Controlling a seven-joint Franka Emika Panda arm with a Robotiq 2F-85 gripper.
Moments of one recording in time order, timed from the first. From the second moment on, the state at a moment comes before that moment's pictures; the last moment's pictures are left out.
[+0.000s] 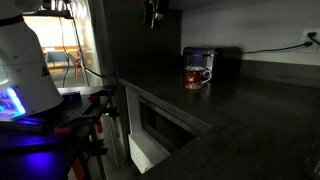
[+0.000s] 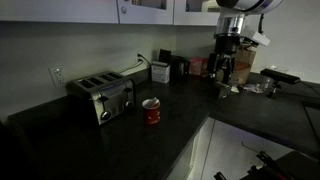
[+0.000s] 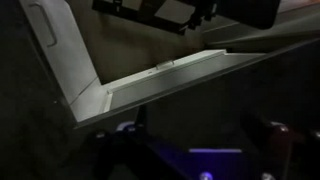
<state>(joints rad) 0.05 -0.30 -0.17 -2.48 0.12 2.00 -0.41</state>
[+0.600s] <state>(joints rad) 0.05 -0.30 -0.15 -2.48 0.12 2.03 -0.41</state>
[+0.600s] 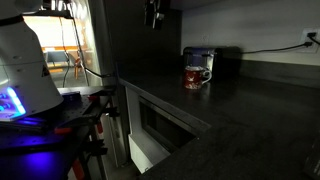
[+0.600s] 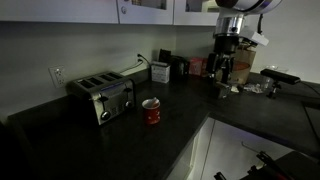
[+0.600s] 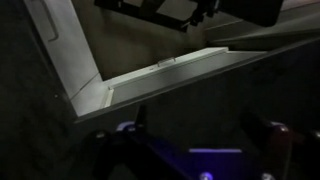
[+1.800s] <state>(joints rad) 0.14 0.31 0.09 -2.02 0.00 2.13 -0.45</state>
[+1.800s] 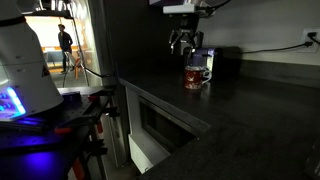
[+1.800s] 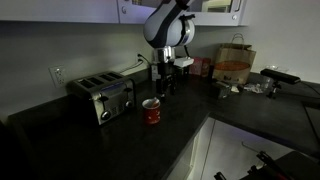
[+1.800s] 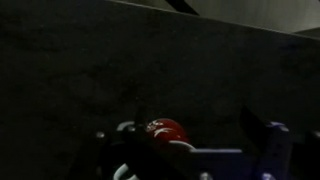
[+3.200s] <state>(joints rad) 0.14 0.65 0.17 -1.59 -0.19 1.96 -0.57</state>
